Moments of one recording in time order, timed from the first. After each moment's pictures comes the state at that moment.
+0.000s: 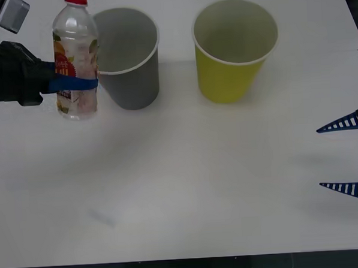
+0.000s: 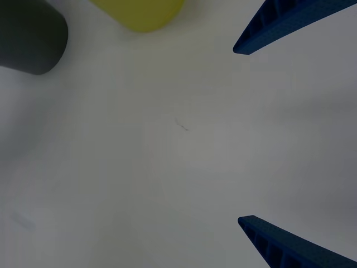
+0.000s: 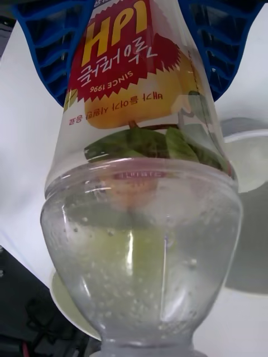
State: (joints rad) right arm 0.26 -1.13 -0.26 -2.01 1.31 -1.13 -0.09; left arm -0.39 1.03 0.11 -2.04 -1.55 -1.22 1.38
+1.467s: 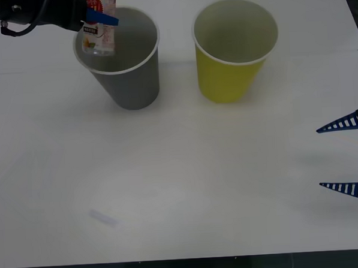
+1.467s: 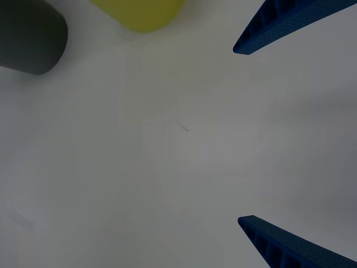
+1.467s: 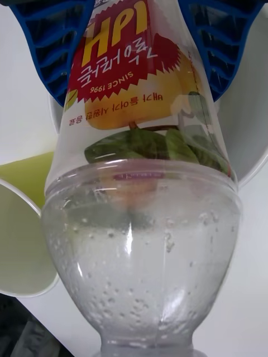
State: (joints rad) right arm 0.26 -1.13 -0.26 -2.01 1.31 -1.13 -0.09; left arm -1.04 1.00 -0.47 -1.42 -1.61 -1.02 1.36
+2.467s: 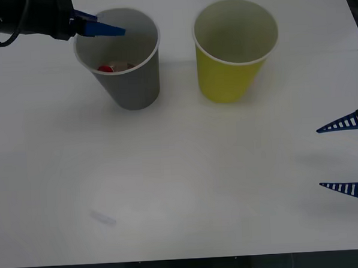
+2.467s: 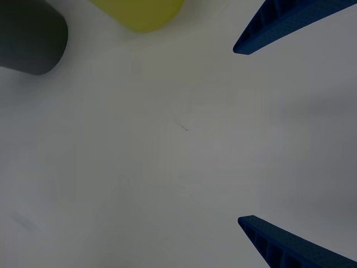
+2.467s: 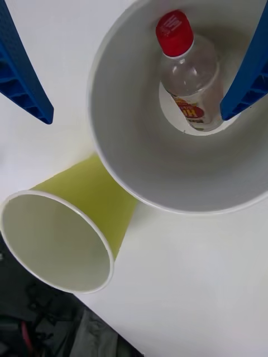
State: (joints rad) right arm 0.26 -1.13 -0.26 -2.01 1.31 -1.13 -0.09; left arm -0.92 1.05 -0.40 -1.45 -1.35 -1.03 1.12
